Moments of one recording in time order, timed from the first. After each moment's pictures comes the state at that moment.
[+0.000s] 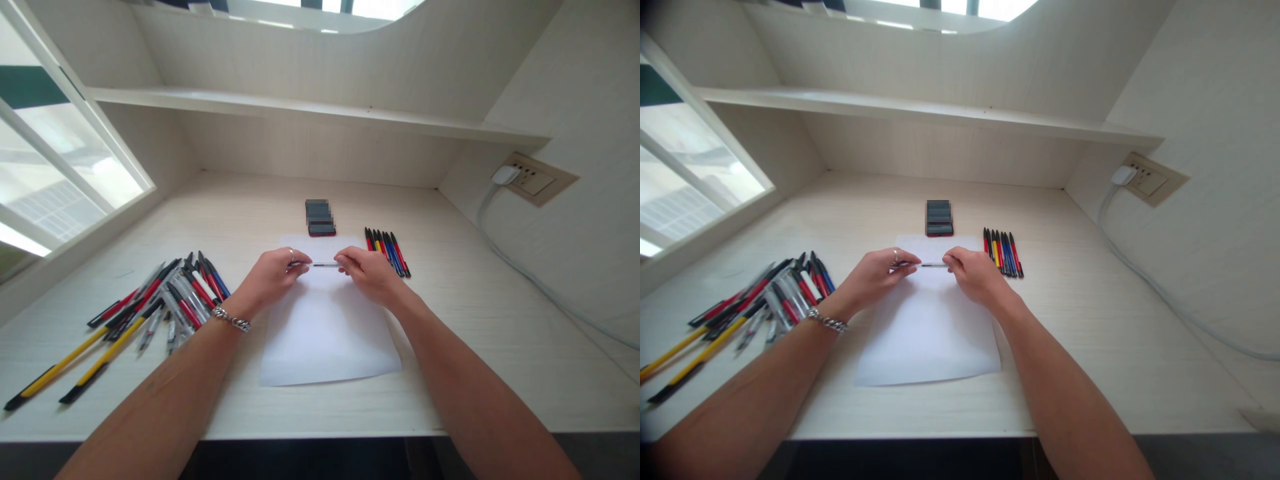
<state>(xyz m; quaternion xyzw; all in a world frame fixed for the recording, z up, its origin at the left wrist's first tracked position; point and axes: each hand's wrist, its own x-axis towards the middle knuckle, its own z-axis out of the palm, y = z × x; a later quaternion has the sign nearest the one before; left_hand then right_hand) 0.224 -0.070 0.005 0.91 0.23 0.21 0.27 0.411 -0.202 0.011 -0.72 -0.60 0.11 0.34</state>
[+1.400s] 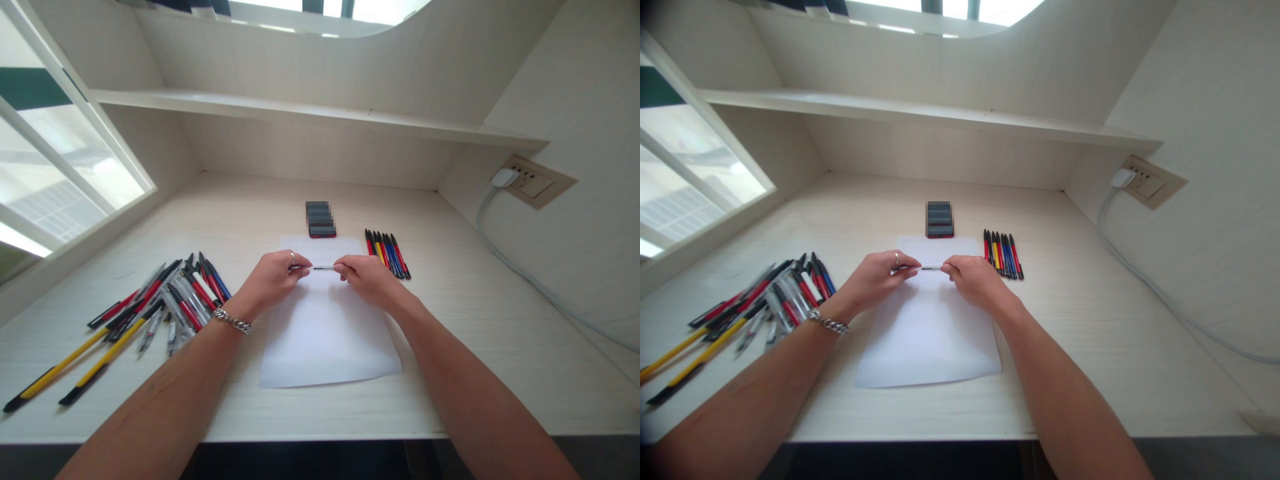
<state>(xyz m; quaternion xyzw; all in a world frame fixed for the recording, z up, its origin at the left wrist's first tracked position) 0.224 -0.071 0.007 0.92 0.23 0.20 0.26 0.409 -0.202 0.011 -0.73 -0.62 0.11 0.27</state>
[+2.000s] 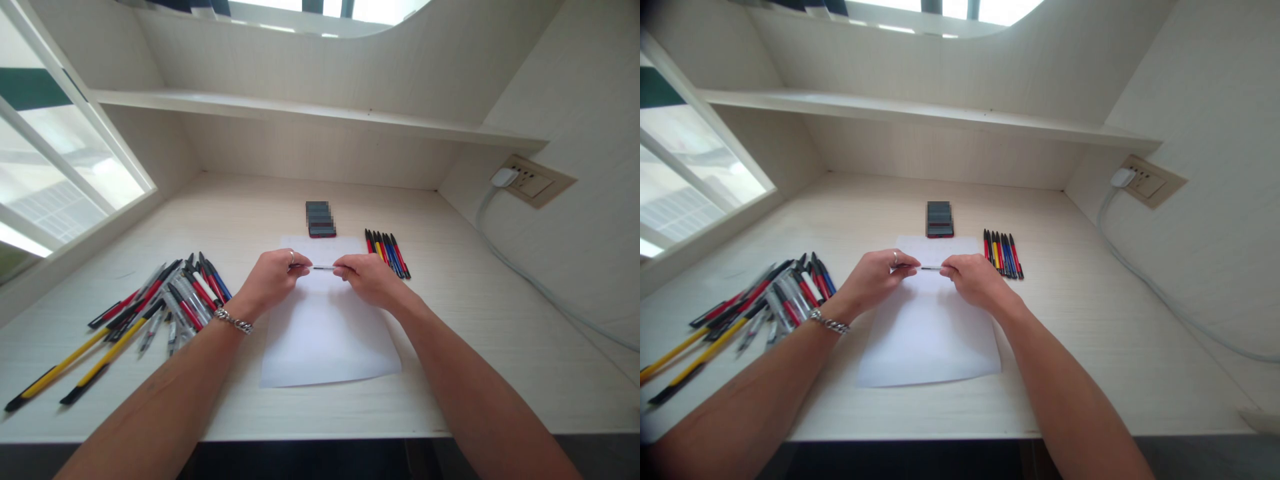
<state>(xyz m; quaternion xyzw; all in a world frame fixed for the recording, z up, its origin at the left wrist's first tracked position) 0.225 -0.076 0.011 0.91 0.24 0.23 0.25 0.406 -0.205 0.021 -0.71 -0.65 0.10 0.25</state>
